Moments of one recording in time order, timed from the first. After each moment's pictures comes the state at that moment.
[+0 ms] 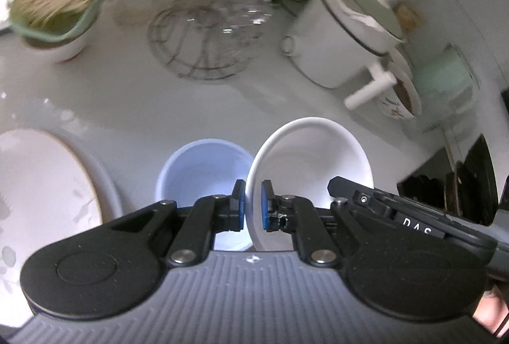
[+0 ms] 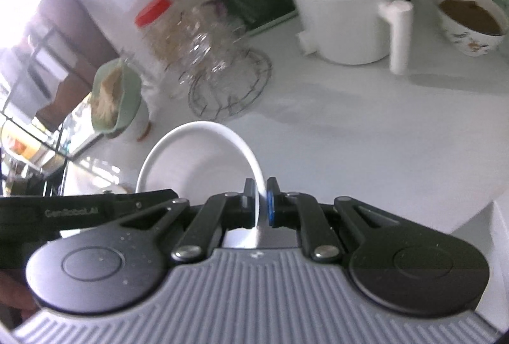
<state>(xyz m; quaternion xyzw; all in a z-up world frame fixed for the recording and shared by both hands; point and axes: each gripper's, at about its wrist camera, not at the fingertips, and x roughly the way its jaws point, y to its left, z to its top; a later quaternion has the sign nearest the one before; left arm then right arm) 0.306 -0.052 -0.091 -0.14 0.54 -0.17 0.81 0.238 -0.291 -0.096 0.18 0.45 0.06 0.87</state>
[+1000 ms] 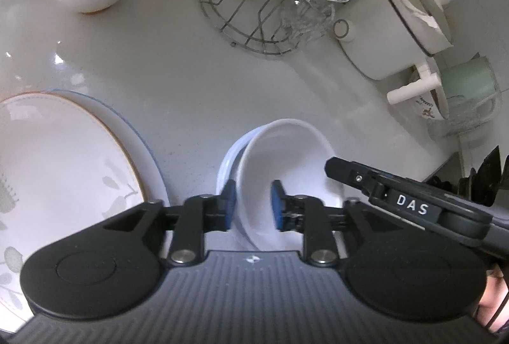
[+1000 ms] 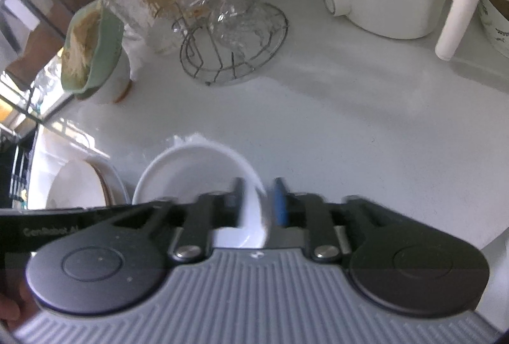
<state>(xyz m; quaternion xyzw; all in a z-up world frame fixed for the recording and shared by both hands) 0.332 -0.006 -0.145 -0.17 0.58 -0.16 0.78 0.282 -0.247 -0.135 0.13 0.51 0.05 0.85</state>
